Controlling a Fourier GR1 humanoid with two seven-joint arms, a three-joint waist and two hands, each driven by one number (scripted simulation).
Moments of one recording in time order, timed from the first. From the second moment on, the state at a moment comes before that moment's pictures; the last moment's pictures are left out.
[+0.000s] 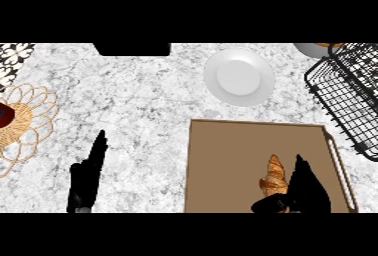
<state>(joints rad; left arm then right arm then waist) 0.06 0.23 -0.25 -1.38 0.11 0.34 -0.02 0.11 -0.01 0.27 -1.83 0.96 0.13 1.25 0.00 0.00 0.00</state>
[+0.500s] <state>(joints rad) 0.06 0.23 -0.23 -1.38 0.11 0.32 -0.01 0.09 -0.01 0.27 -1.75 0.95 0.10 1.22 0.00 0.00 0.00</state>
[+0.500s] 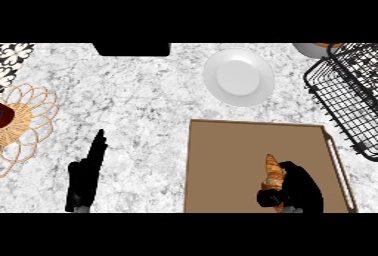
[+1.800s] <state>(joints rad) 0.07 0.20 -0.18 -1.36 0.08 0.30 -0.02 0.18 -0.30 -0.26 -1.94 0.81 0.05 0.94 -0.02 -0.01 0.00</state>
